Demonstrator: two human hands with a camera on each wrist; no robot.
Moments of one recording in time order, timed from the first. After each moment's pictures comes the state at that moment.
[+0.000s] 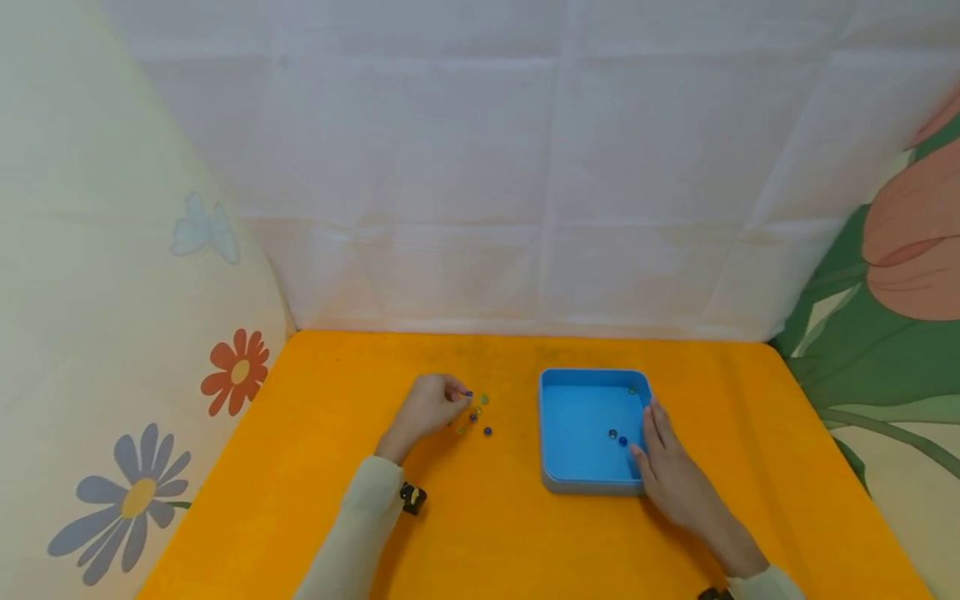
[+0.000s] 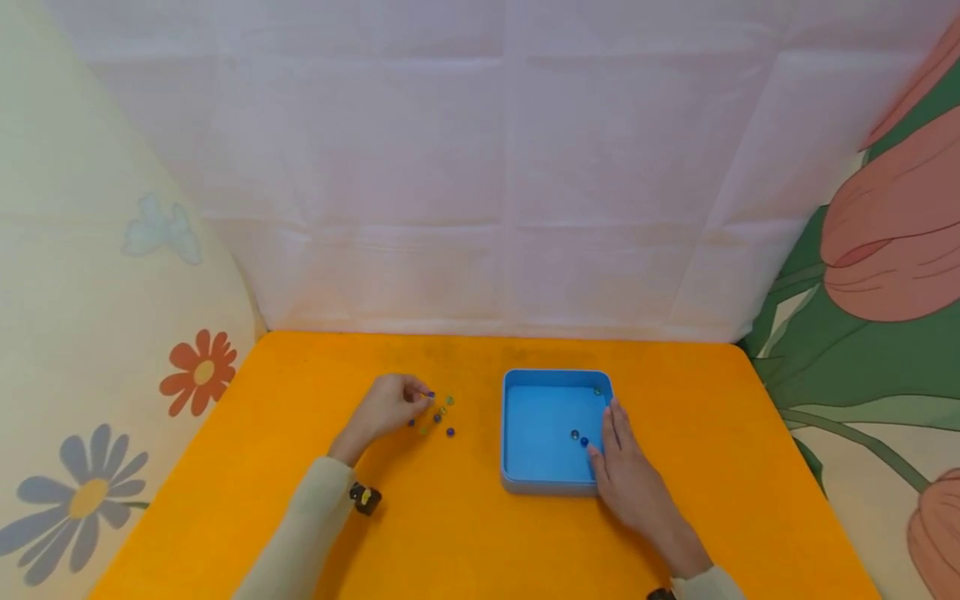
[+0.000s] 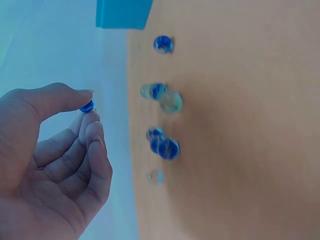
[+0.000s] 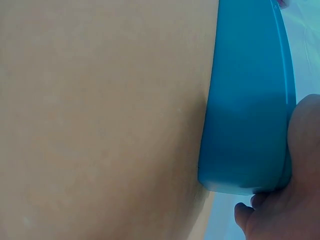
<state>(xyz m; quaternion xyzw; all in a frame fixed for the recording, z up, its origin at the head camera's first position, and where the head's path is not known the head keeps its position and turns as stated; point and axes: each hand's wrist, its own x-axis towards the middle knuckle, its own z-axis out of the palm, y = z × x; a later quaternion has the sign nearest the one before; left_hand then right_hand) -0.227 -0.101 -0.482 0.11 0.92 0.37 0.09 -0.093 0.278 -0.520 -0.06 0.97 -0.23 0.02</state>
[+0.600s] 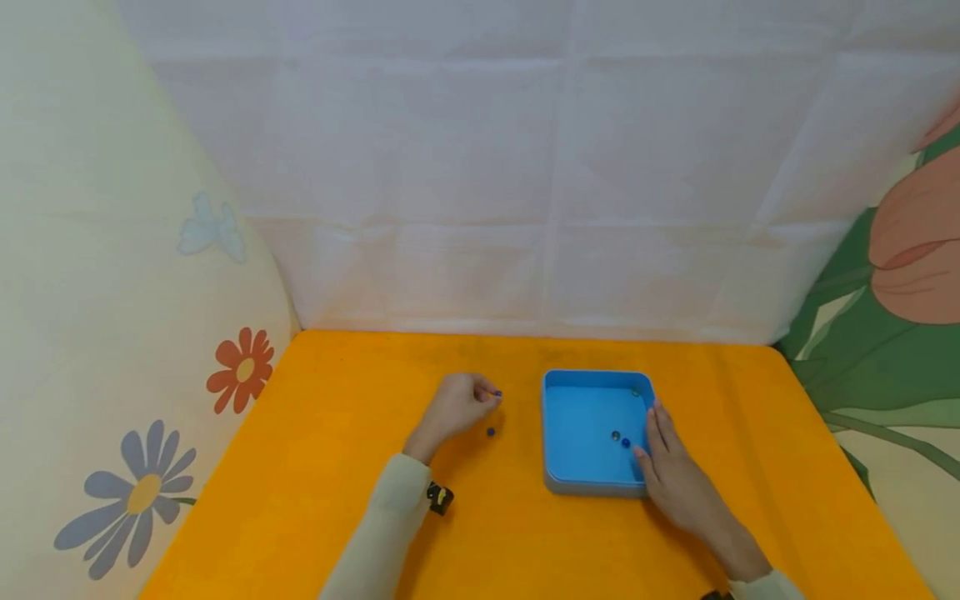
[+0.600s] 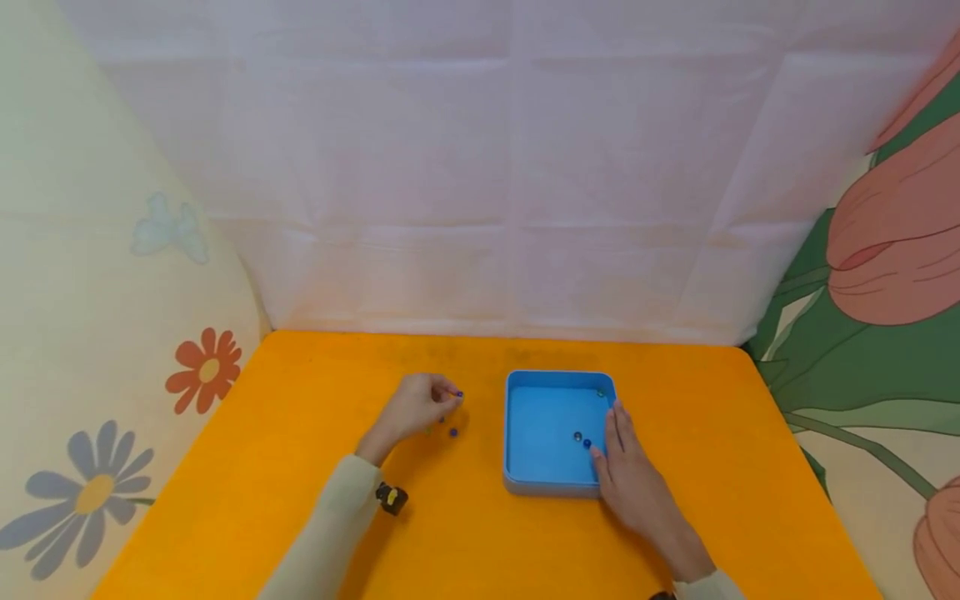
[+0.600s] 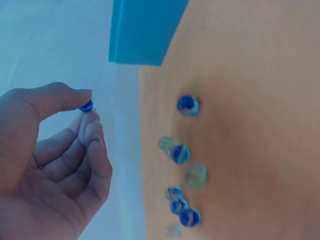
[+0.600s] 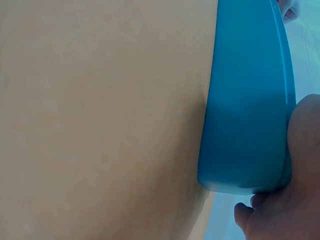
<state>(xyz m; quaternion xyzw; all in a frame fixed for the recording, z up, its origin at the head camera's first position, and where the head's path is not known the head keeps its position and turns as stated) -0.221 -0.063 -0.476 0.15 0.91 0.37 0.08 -0.092 0.281 -0.520 -0.06 0.97 -0.24 0.04</state>
